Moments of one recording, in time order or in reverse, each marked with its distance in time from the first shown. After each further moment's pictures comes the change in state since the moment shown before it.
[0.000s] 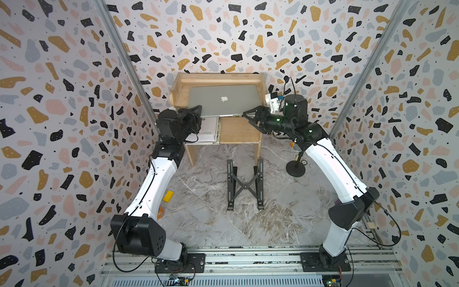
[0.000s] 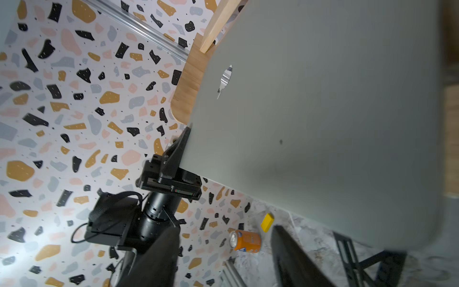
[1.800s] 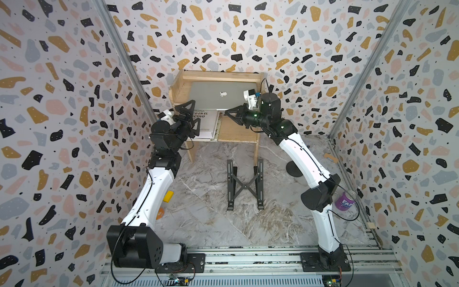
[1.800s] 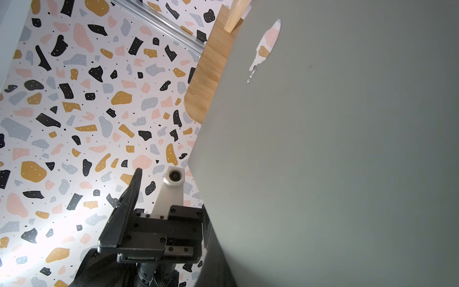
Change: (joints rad) left arm 0.056 -0.137 -0.220 0.224 0.071 -0.010; right arm 0.063 0.407 0.430 0.113 -0.019 0.100
